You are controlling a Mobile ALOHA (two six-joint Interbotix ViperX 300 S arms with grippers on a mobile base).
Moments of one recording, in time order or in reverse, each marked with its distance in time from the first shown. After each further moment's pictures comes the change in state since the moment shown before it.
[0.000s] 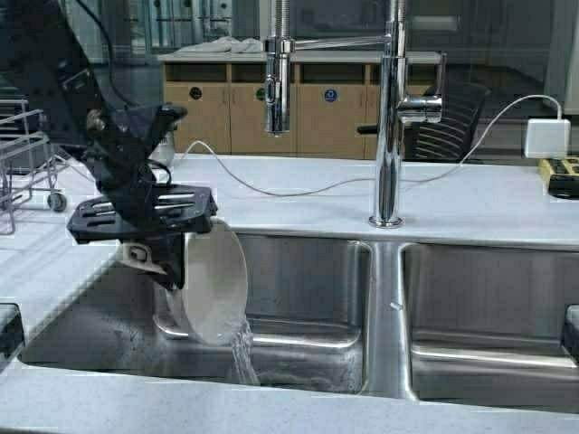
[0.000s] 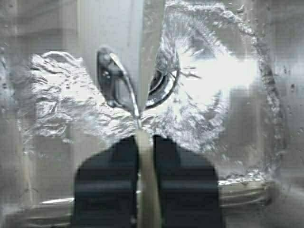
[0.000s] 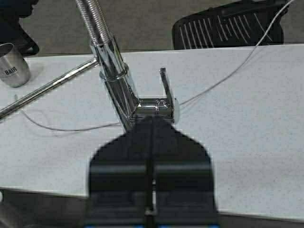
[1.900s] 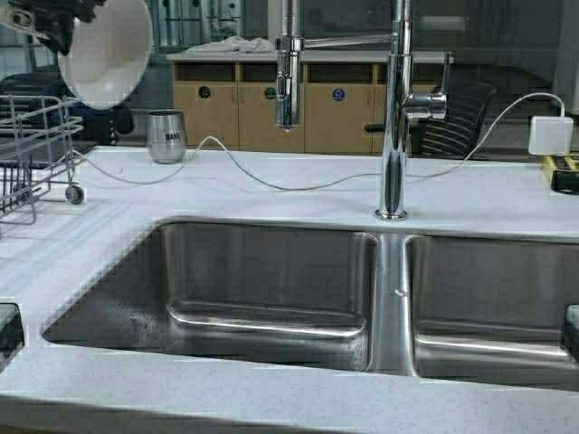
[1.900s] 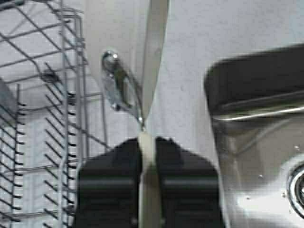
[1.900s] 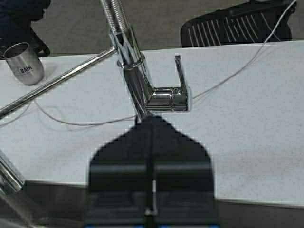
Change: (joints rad) left arm 0.440 -0.552 -0.288 0.333 0.417 0.298; right arm 0.000 0.008 0.006 0.014 -0.035 0.002
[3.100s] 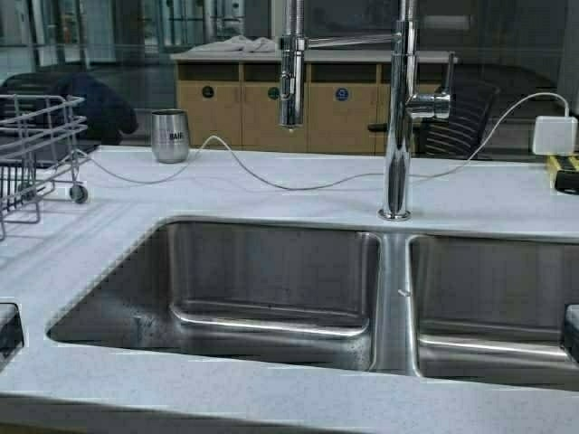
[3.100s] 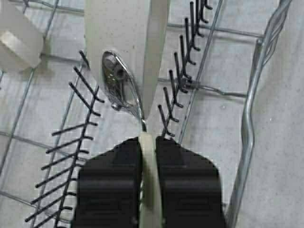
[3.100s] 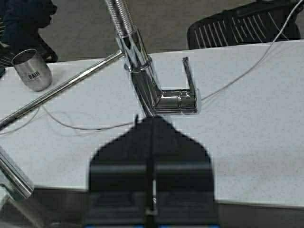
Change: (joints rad) left arm 0.413 0.187 0.055 0.043 0.018 0.000; right arm -0.002 0.023 0.000 0.006 -0.032 0.029
